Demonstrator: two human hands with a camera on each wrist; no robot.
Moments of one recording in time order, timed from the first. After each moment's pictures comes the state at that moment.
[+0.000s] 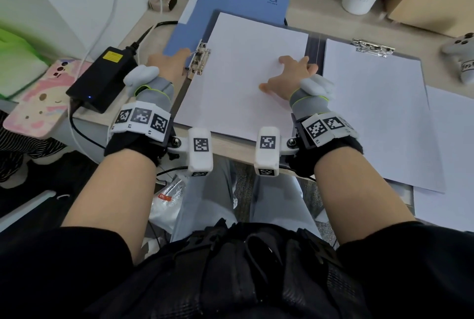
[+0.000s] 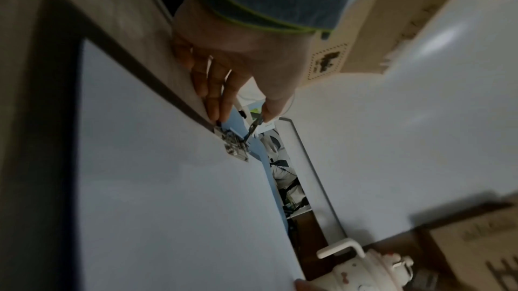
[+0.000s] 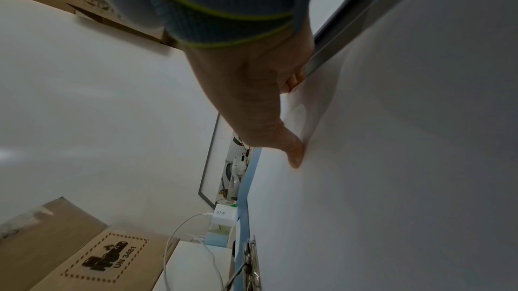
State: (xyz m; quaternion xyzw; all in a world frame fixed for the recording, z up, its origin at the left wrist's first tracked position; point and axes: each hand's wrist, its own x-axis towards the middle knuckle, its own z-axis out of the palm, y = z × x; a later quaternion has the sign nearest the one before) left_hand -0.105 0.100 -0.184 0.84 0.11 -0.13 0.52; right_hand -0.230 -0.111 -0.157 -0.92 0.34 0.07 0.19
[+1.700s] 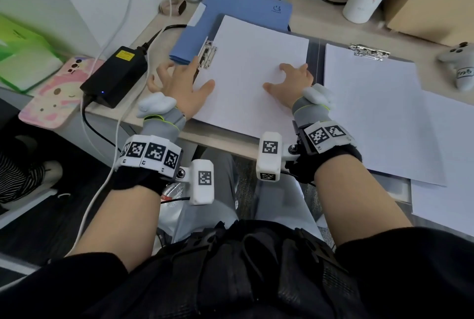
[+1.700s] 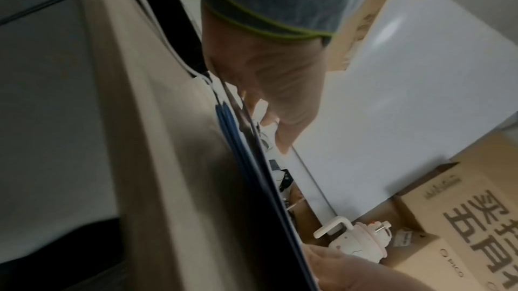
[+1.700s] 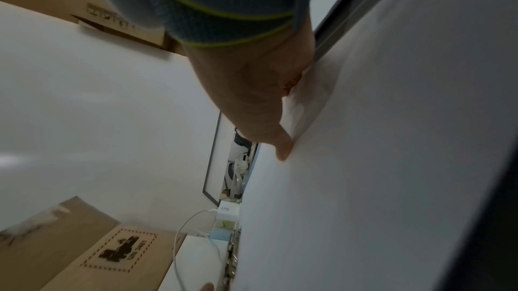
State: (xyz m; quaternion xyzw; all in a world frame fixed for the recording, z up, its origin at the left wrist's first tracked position) left_hand -0.200 0.112 -0.163 0.96 -0.12 -0.02 0.24; right_hand -0.249 -0.094 -0.151 -0.92 0.31 0.04 0.24
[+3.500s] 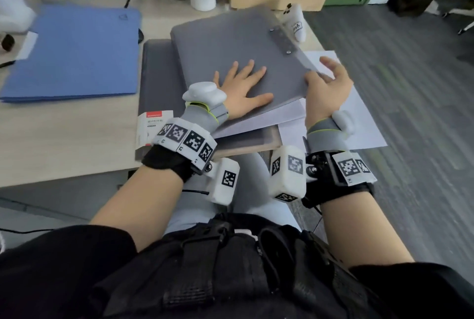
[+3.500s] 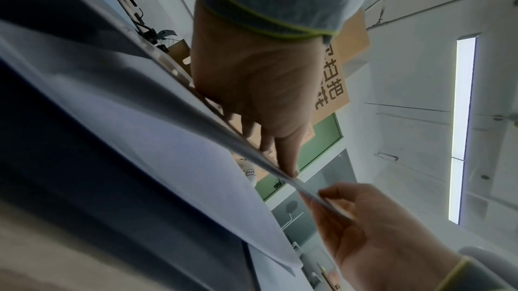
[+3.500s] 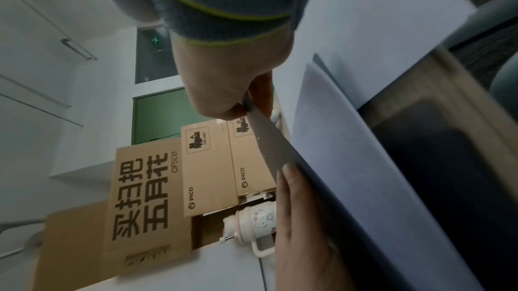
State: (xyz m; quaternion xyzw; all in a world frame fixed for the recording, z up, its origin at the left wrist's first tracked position) left_hand -0.357 -0.144 -0.133 0.82 -0.52 -0.18 0.16; right_hand -0.481 -0.239 -0.130 -0.54 0.46 -0.50 0.49
